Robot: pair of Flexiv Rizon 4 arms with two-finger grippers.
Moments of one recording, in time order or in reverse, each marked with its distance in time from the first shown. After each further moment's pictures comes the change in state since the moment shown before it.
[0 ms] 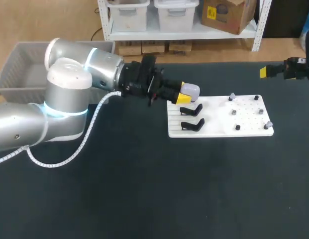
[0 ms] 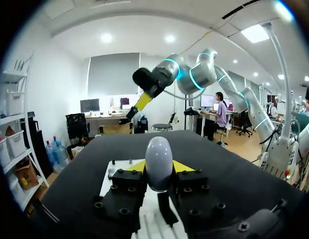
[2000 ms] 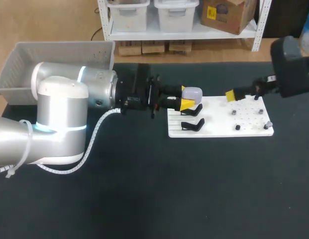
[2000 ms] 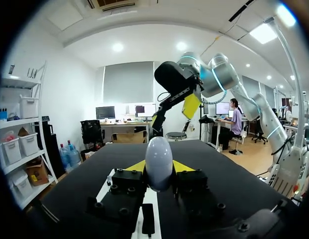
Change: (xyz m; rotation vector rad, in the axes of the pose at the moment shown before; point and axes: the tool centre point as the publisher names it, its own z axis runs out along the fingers) left arm -0.022 -0.033 0.006 -0.167 -0.059 -0.005; right arm 0.057 0.132 -0.010 -0.140 0.139 -0.182
